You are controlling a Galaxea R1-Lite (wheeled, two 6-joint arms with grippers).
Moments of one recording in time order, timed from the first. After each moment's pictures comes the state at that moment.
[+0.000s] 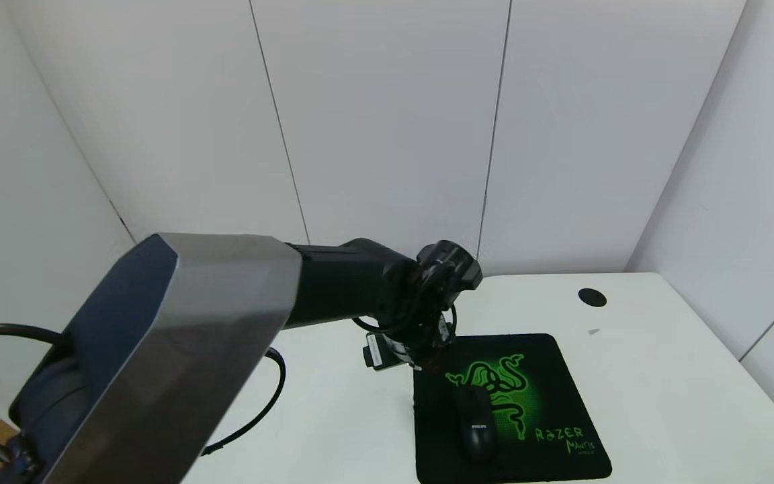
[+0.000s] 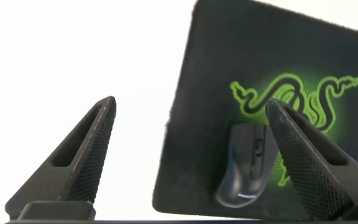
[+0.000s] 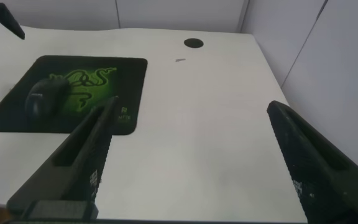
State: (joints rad) left arm -0.72 2.34 -1.91 0.65 0.36 -0.94; right arm 0.00 0.00 0.00 0.00 0.00 -0.02
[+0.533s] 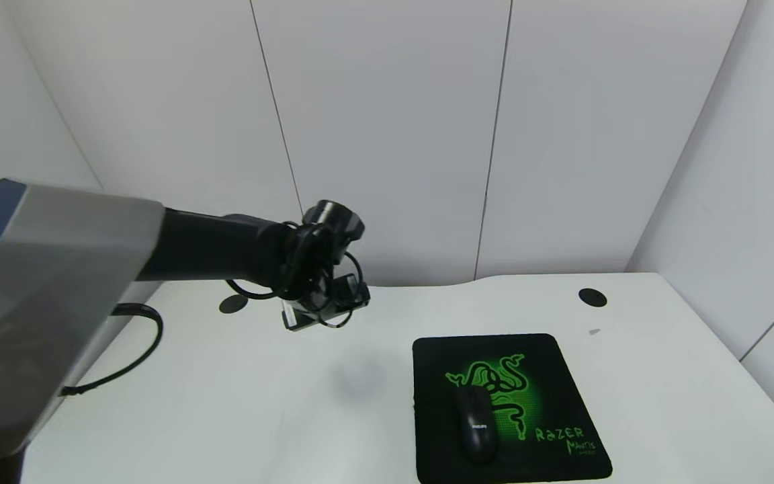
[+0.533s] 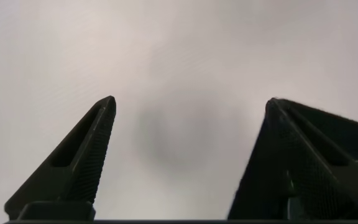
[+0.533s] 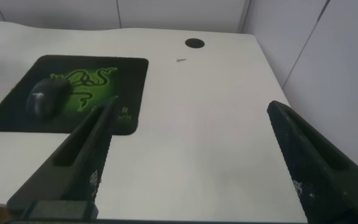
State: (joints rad) left arm -0.42 2.16 -1.64 0.41 0.28 -0.73; right arm 0.00 0.00 0.00 0.00 0.00 -0.02
